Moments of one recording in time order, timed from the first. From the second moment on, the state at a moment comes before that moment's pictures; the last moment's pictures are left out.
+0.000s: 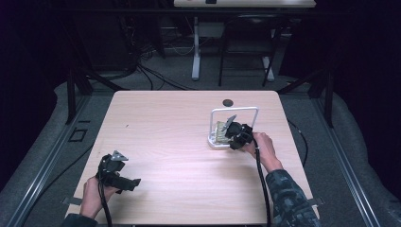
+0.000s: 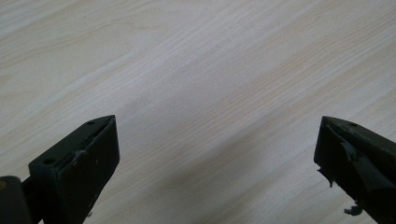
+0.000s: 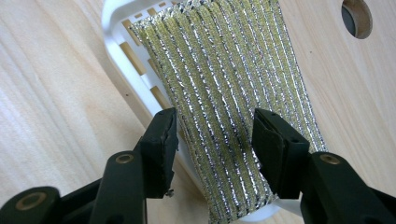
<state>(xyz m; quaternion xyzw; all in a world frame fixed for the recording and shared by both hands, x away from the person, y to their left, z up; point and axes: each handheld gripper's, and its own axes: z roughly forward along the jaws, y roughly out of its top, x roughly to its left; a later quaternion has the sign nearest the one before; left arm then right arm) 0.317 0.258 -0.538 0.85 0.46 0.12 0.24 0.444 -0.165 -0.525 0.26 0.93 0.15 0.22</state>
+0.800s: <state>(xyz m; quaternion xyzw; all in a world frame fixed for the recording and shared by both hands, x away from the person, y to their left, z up) 0.316 0.258 -0.537 0.85 0.45 0.13 0.25 0.416 -0.181 -0.494 0.33 0.90 0.23 0.18</state>
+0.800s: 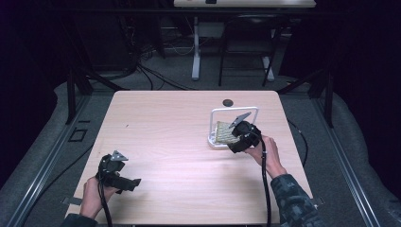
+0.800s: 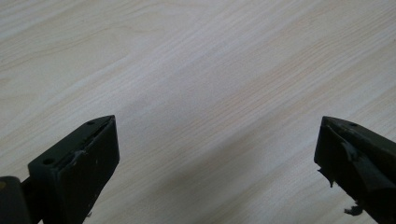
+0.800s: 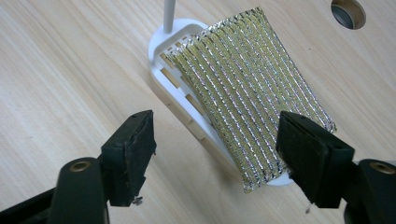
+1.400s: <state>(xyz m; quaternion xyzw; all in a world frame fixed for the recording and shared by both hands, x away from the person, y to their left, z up) 0.316 0.256 -0.538 0.85 0.45 0.12 0.25 0.384 -0.195 -0.461 0.35 0.88 0.27 0.17</state>
